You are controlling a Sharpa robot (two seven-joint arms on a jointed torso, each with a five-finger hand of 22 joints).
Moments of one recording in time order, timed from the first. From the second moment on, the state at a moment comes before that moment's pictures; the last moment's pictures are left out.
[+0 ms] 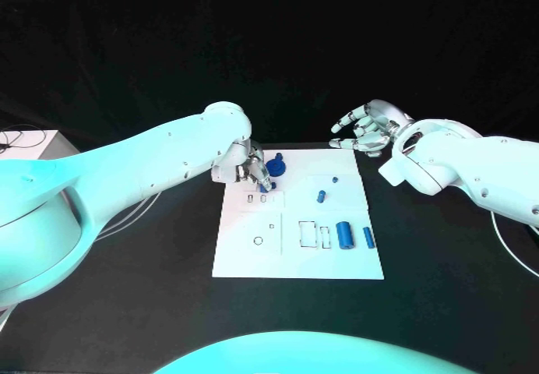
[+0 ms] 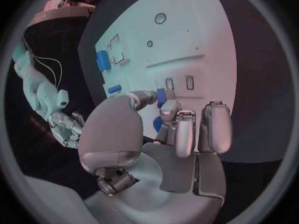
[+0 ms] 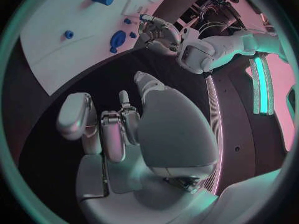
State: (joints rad) left arm 1.29 -0.37 0.03 0.94 -1.03 0.53 -0.63; left_hand 1.15 -0.16 0.70 0.23 0.36 0.77 0.10 0.79 0.75 1.21 0.02 1.28 1.01 1.47 -0.04 1.57 1.31 0.05 1.42 0.07 1.42 1.31; right arm 1.37 -0.71 -0.14 1.33 -0.84 -0.35 -0.03; right_hand 1.42 -0.21 0.24 0.27 0.29 0.85 0.16 0.23 0.37 1.42 0.08 1.41 1.31 1.47 -0.01 1.54 1.31 0.09 1.41 0.09 1.13 1.16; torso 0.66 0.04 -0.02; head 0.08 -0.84
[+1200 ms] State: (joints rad) left arm 1.30 -0.32 -0.01 0.88 -1.00 0.65 -0.64; left_hand 1.13 -0.18 0.67 0.21 0.48 0.82 0.09 0.75 0.76 1.26 0.01 1.30 1.05 1.46 -0.04 1.57 1.31 0.05 1.44 0.06 1.43 1.31; right arm 1.37 -0.71 -0.14 1.33 -0.84 -0.35 -0.03; right_hand 1.42 -0.21 0.24 0.27 0.29 0.85 0.16 0.23 0.37 1.42 0.08 1.41 1.31 1.47 -0.01 1.53 1.31 0.09 1.41 0.09 1.12 1.15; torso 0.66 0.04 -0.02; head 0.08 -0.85
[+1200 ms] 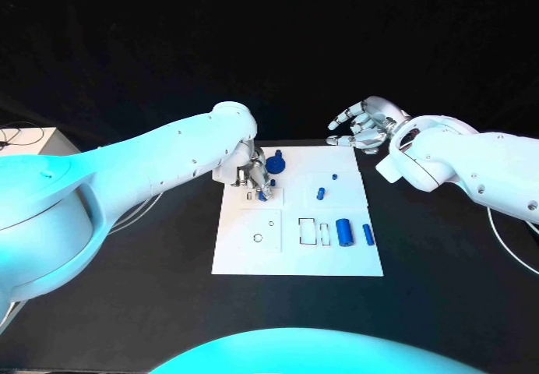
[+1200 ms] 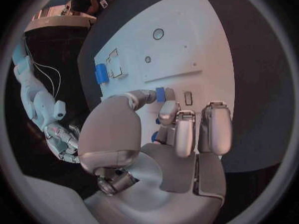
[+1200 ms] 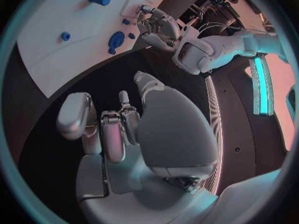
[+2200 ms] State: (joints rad) left arm 1.30 -0.32 -0.02 0.87 -1.03 0.60 -0.64; left_hand 1.13 -0.18 0.67 0.21 0.49 0.82 0.09 0.75 0.77 1.26 0.01 1.30 1.06 1.46 -0.04 1.57 1.31 0.05 1.45 0.06 1.43 1.31; right arm 1.37 -0.71 -0.14 1.33 -0.84 -0.35 -0.03; right_hand 1.42 -0.21 0.24 0.27 0.29 0.85 0.16 0.23 0.37 1.42 0.08 1.41 1.31 1.47 -0.01 1.53 1.31 0.09 1.41 0.09 1.12 1.15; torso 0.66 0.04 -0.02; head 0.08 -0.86
